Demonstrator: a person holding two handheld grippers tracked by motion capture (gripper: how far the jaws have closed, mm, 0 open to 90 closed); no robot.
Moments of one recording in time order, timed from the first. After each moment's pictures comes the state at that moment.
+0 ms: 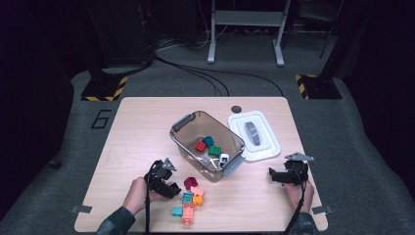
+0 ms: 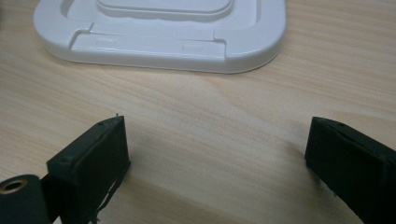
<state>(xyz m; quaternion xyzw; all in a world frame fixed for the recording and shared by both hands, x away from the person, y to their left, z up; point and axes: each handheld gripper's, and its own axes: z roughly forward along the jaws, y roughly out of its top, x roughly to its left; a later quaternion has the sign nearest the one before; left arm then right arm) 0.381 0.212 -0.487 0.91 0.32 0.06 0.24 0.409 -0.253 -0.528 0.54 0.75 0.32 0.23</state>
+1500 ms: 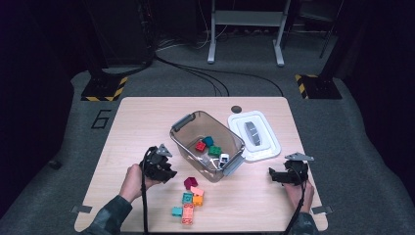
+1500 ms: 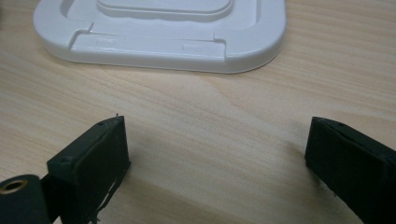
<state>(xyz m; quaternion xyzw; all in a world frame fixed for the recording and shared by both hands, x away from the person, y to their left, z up) 0.404 0.225 -0.445 0.90 0.34 0.10 0.27 0.409 -0.253 -0.528 0.54 0.75 0.32 0.23</state>
